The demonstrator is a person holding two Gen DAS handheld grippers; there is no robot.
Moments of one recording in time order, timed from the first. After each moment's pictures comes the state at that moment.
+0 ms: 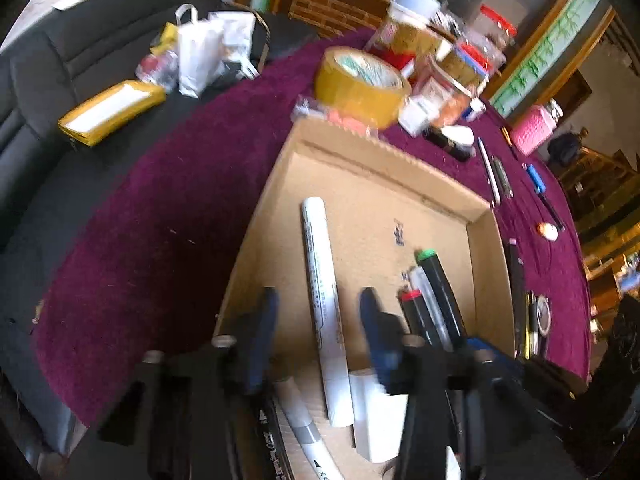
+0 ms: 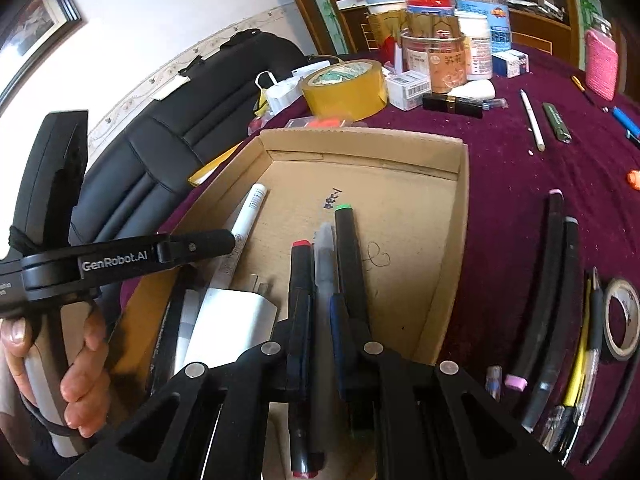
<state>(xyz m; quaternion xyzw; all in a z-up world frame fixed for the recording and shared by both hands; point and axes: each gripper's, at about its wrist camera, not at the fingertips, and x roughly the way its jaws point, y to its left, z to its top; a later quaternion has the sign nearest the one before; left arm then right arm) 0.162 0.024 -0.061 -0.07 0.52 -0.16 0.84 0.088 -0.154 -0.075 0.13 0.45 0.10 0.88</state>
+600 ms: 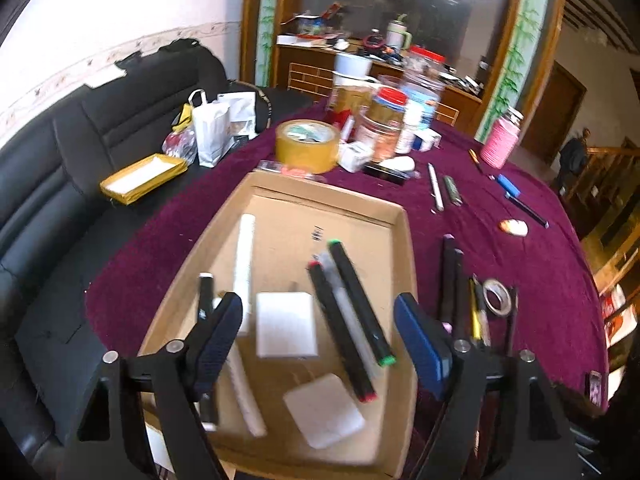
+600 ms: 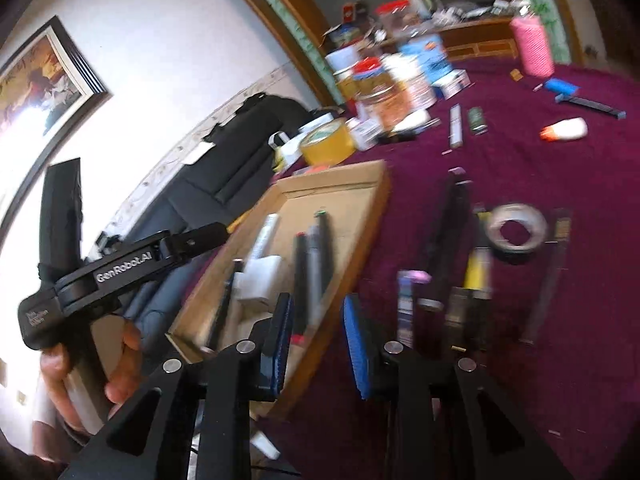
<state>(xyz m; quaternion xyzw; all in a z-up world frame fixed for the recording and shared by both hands) 0.035 -0.049 0.008 -0.01 0.41 -0.12 0.90 -0.051 -0.227 -0.028 0.21 0.36 0.10 0.90</state>
